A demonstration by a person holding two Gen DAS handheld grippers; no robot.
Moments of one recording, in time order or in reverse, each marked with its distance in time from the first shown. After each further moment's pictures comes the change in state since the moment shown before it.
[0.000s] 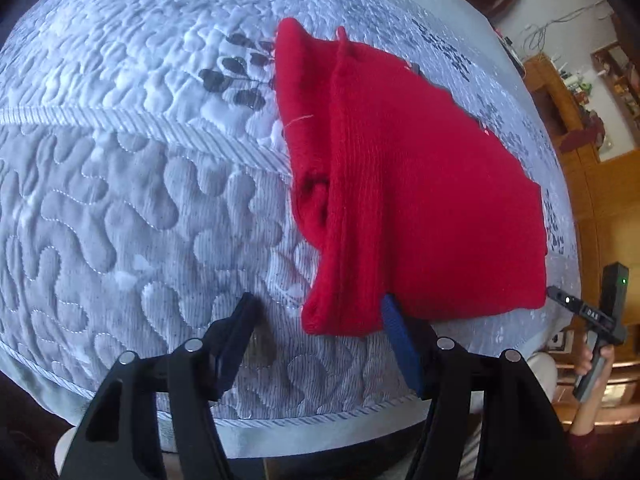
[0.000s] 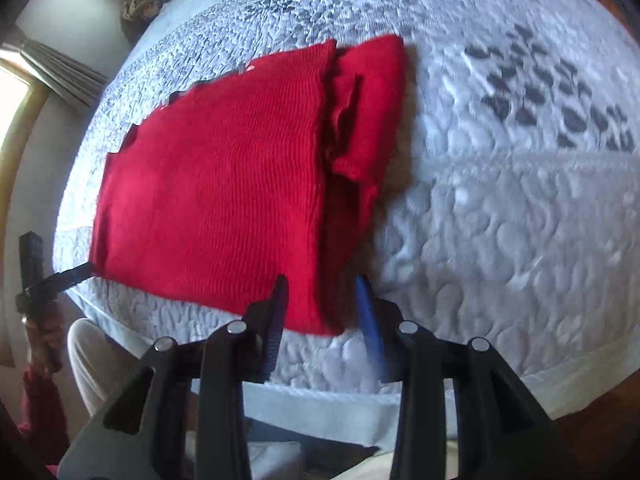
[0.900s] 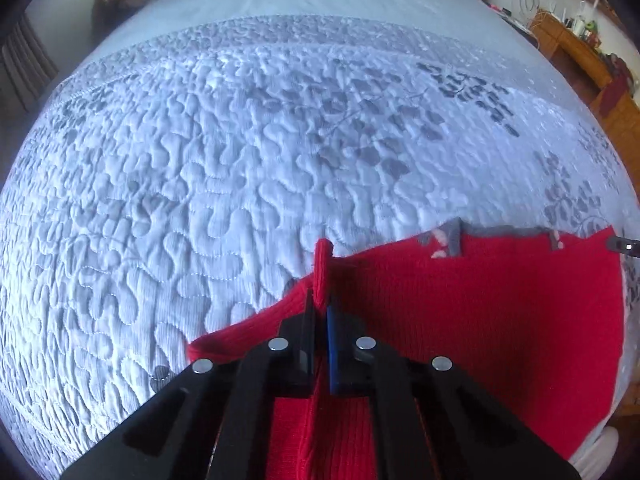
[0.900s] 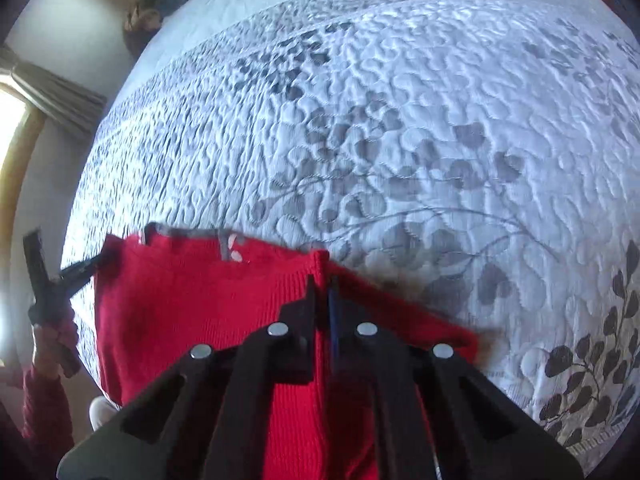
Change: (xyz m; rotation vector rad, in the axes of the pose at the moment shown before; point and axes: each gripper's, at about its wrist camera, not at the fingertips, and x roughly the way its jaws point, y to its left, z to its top) left arm 0.074 -0.086 0.197 0.225 -0.131 0.338; right arm 0.056 0.002 0.220 -0.034 -0.017 0.033
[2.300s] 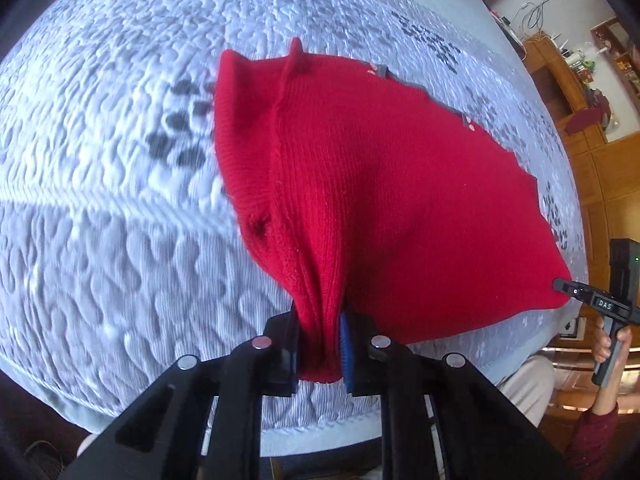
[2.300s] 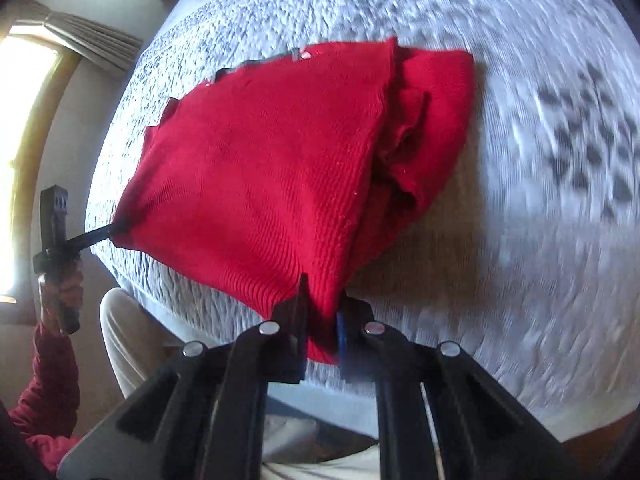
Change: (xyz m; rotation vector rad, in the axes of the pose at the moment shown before) left arm -0.093 -0.002 -0.170 -0.181 0.161 -0.259; right arm -0.068 0.030 -0.189 -0.058 0.164 0.090
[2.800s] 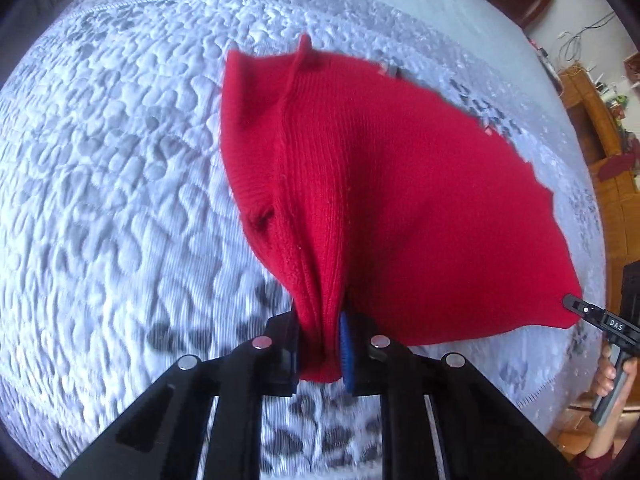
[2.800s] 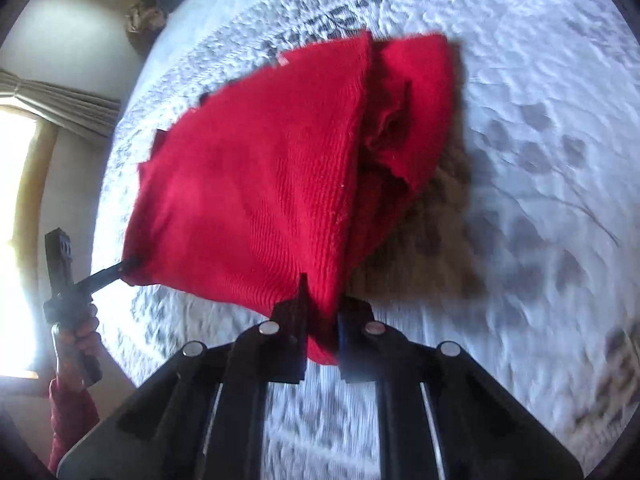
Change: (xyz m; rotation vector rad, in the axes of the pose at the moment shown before) left arm 0.032 0.015 0.179 -0.072 -0.048 0.074; right arm 0.042 -0.008 0.190 0.104 -0.080 0.033
